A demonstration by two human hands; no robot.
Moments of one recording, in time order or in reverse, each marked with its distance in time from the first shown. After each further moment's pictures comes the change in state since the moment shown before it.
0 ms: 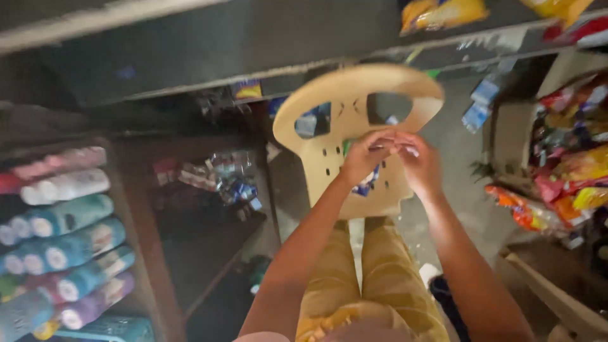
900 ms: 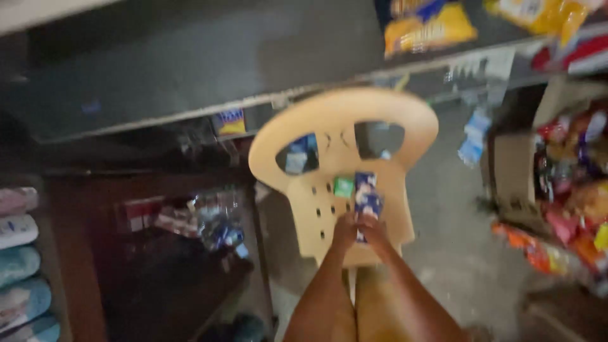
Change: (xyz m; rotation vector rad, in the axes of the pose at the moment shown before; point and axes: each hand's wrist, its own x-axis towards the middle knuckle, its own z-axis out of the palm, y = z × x) left_hand -0.076 -0.240 -0.040 1.006 0.104 0.029; right_hand -0.069 0.572 0.131 0.333 -0.165 0.055
